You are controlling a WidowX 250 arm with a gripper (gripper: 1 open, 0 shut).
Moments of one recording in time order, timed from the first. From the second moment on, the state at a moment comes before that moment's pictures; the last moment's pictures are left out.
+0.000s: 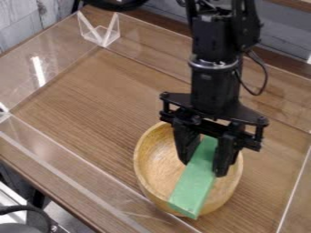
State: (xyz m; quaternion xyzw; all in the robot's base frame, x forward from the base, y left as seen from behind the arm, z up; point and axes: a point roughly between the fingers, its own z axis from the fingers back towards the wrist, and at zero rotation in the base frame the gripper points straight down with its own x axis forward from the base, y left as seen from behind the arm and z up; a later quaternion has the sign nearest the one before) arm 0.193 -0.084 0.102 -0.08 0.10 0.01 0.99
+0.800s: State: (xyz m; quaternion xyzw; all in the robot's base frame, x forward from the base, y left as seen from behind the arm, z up) arm 0.190 -0.082 0.101 -0.09 0.10 0.01 0.99
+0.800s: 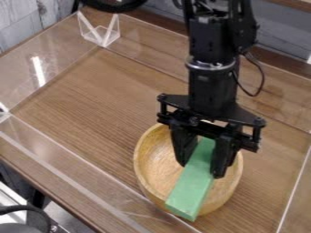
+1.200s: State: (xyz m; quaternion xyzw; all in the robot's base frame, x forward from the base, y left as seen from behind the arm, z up) arm 0.188 -0.081 0.100 -0.09 0.11 0.02 0.99
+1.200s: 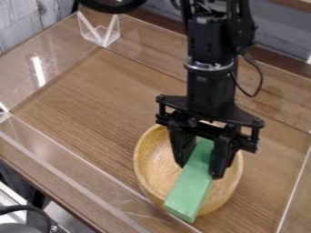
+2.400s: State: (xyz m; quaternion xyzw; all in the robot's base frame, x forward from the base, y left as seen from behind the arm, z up) arm 0.184 -0.079 0.102 -0.09 0.12 0.02 0.99
